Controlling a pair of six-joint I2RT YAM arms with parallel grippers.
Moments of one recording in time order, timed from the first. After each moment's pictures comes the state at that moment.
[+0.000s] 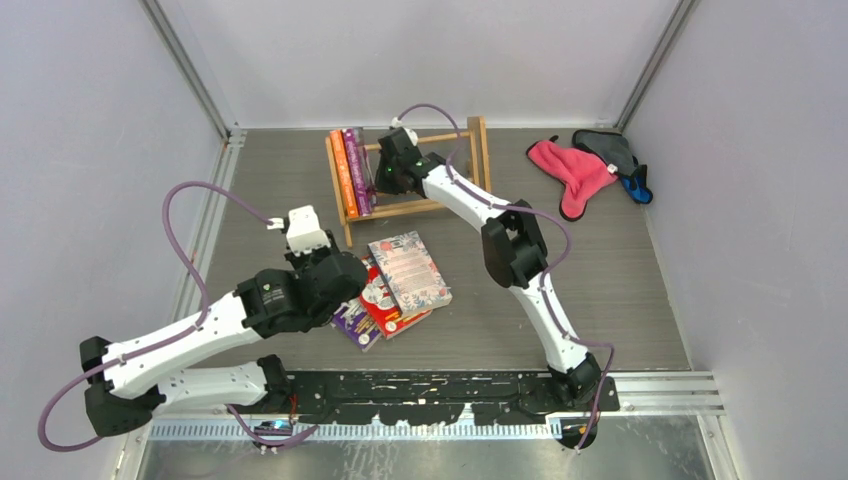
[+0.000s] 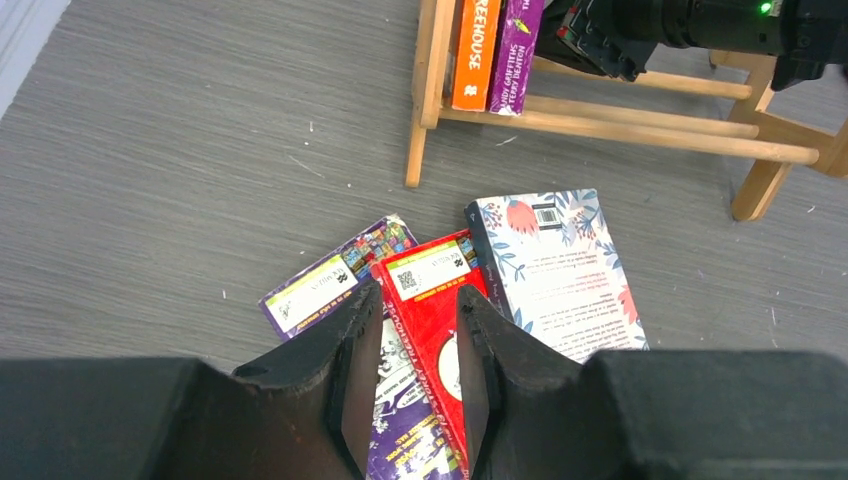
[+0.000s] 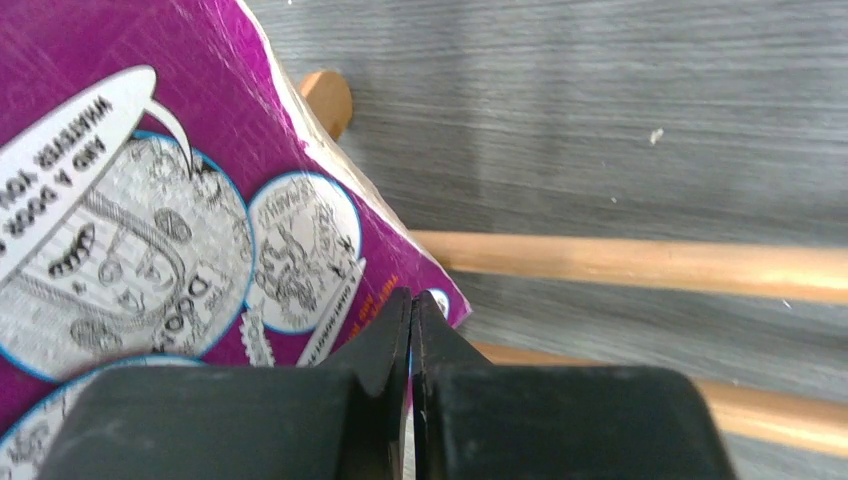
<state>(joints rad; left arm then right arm) -1.10 0.98 1.01 -0.91 -1.06 -1.02 0.67 2.45 2.22 -0.47 0.01 0.73</state>
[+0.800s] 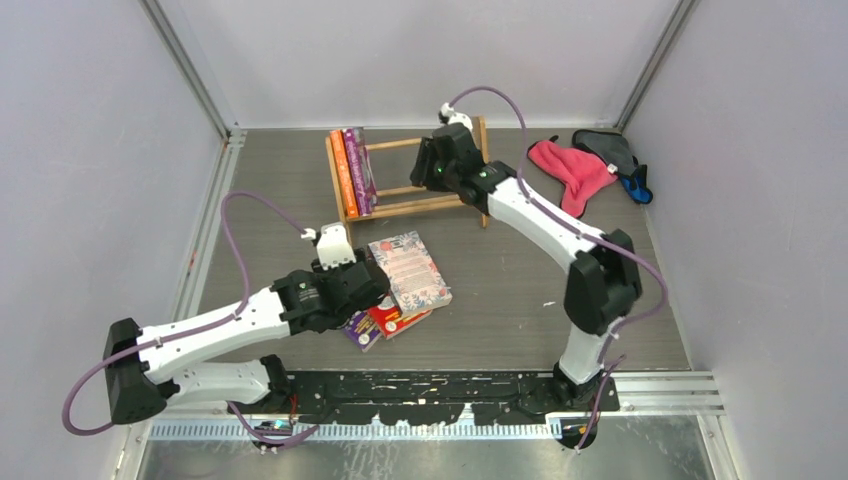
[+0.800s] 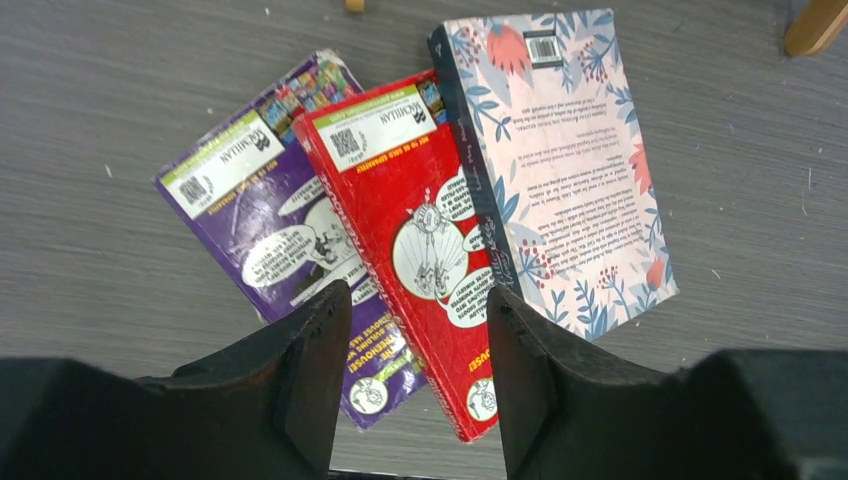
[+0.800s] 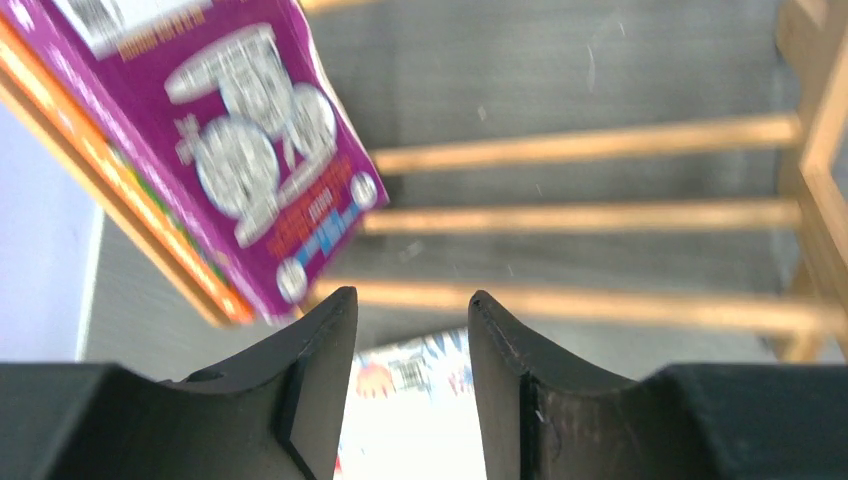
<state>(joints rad) -1.10 1.10 0.93 -0.88 -0.78 -1.14 0.61 1.84 1.65 -0.34 0.13 0.57</state>
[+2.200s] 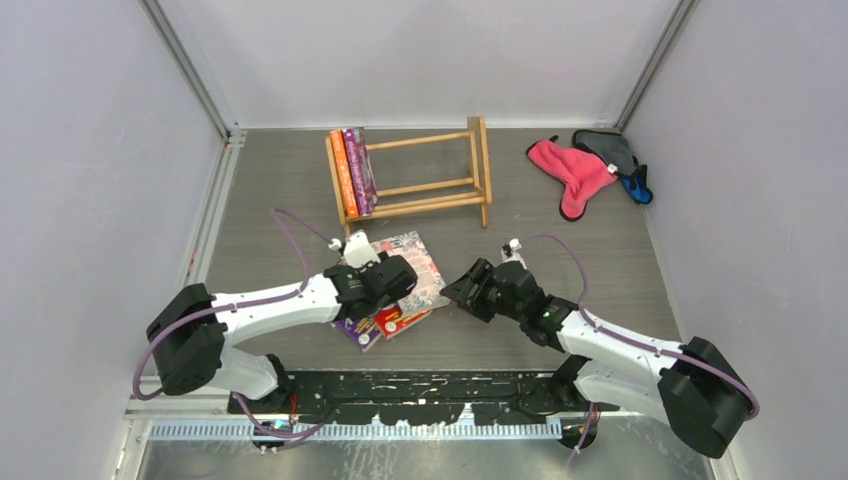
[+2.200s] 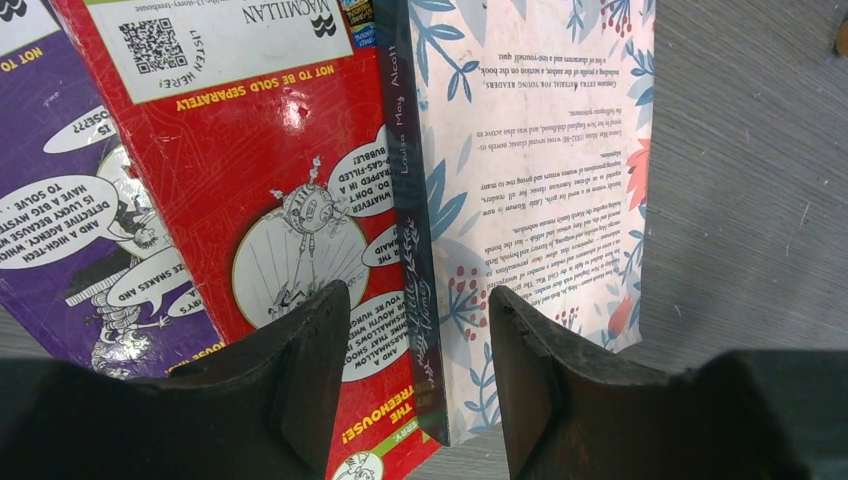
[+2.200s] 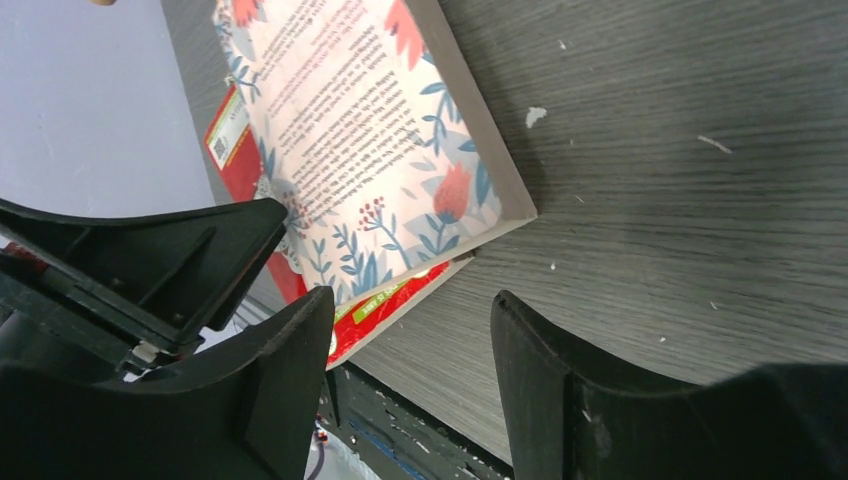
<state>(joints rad) -1.03 1.39 0.86 -0.58 -0.59 -1.37 0.74 1.00 0.35 0.07 -0.04 1.20</state>
